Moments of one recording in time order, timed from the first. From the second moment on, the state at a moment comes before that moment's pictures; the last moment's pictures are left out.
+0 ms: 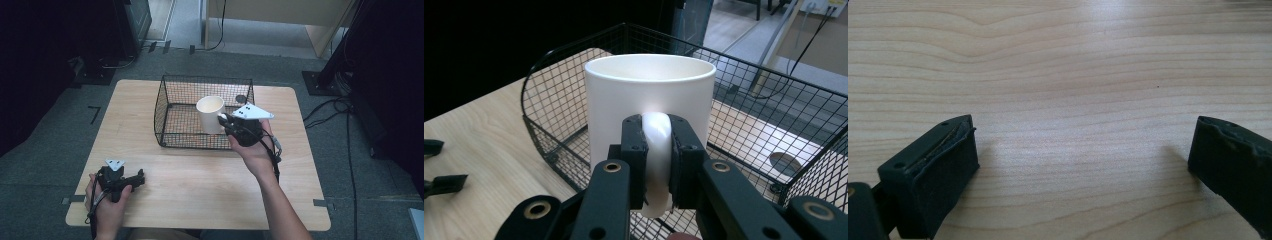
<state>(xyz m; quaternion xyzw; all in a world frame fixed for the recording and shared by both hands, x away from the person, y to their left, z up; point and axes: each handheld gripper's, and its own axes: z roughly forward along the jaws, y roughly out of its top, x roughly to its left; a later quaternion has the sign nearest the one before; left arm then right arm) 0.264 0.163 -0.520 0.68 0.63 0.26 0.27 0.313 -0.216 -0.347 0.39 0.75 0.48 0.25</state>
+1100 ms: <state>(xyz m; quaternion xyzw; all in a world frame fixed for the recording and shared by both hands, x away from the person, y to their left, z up) 0.264 0.162 -0.520 0.68 0.63 0.25 0.27 0.389 -0.204 -0.411 0.47 0.76 0.40 0.23</state>
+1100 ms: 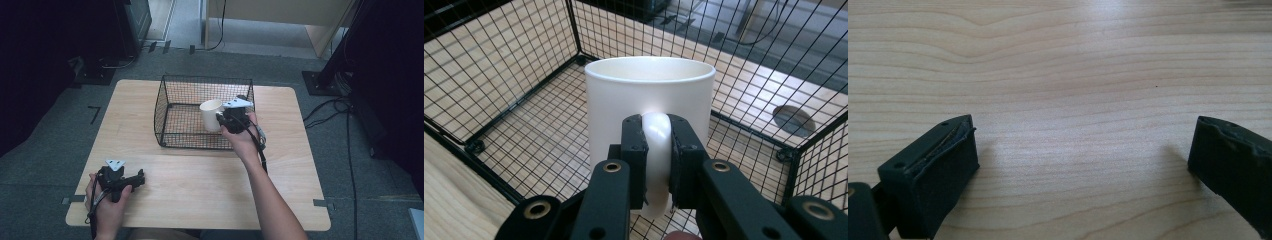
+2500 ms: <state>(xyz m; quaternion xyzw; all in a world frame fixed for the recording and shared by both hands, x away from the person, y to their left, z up) 0.264 0.162 -0.520 0.68 0.63 0.25 0.27 0.406 -0.208 -0.428 0.51 0.76 0.37 0.19</state>
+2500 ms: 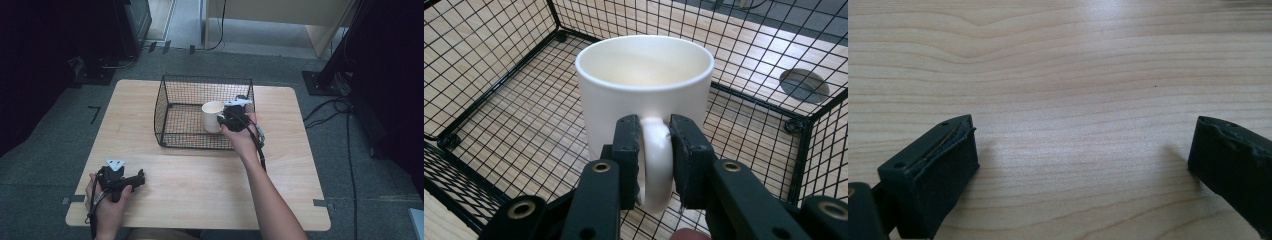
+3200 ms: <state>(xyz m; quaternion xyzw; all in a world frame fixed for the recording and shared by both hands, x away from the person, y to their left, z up) 0.264 0.162 -0.520 0.69 0.63 0.25 0.27 0.409 -0.208 -0.432 0.51 0.75 0.36 0.19</state>
